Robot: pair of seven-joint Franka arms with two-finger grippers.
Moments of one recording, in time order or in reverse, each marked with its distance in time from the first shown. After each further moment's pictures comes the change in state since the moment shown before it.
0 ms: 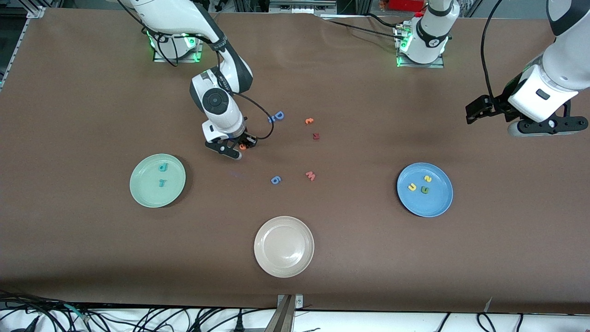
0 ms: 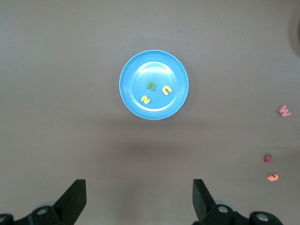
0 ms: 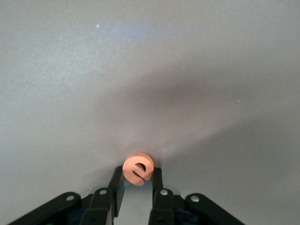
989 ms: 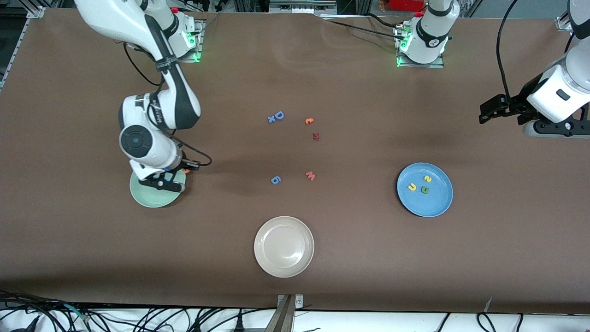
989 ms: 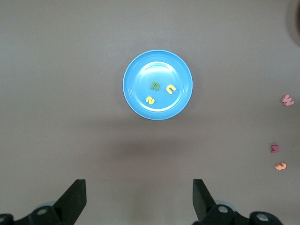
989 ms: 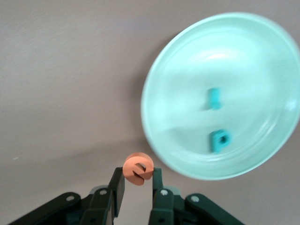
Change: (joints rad) left arm 0.003 0.000 0.068 -0.002 -0.023 0.001 0.156; right arm -0.100 -0.013 -0.285 0.272 -0.002 -0.427 -0.571
